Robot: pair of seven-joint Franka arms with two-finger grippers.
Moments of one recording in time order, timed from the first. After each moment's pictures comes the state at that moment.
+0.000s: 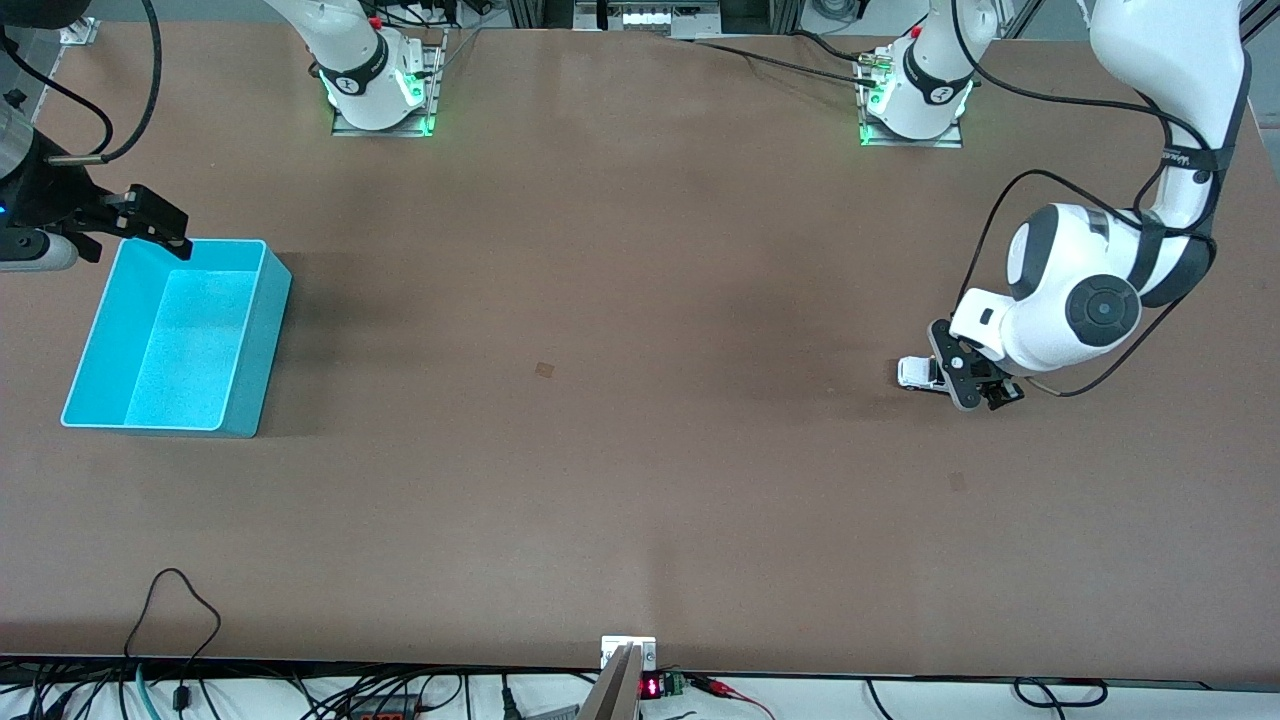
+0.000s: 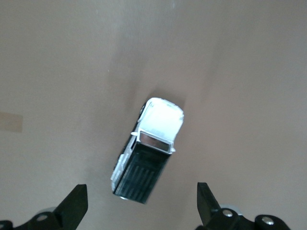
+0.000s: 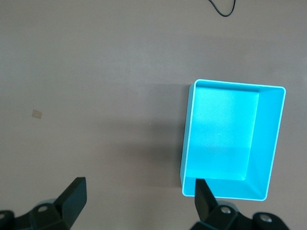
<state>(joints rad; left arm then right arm) 0.05 0.36 -0.12 -2.02 0.15 2.24 1.13 -0.04 0.00 0.08 -1.61 -0.03 1.63 -0.01</state>
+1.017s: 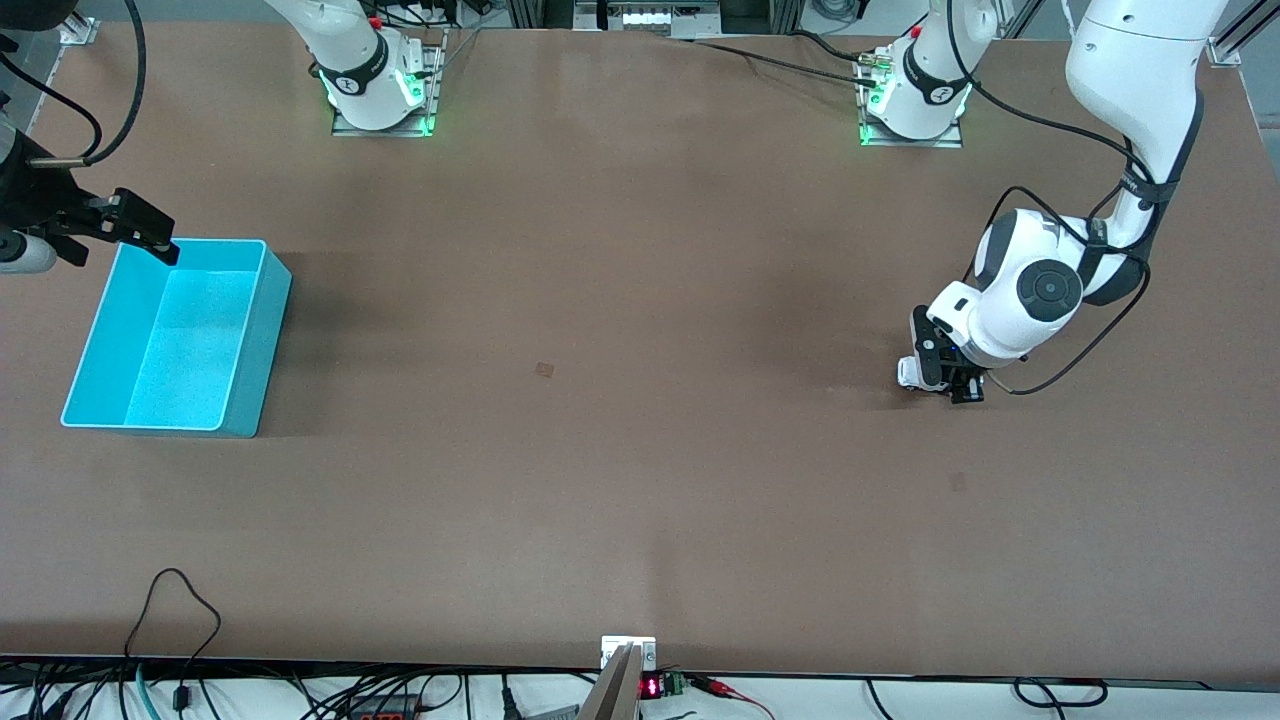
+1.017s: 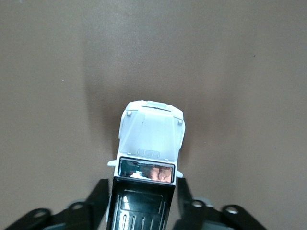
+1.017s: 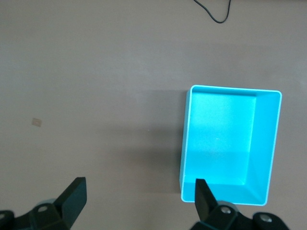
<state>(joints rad) 0.07 0.41 -0.12 -2.18 0.23 2.55 1.28 -0.04 0.00 0.06 -1.61 -0.01 1.66 -0.01</state>
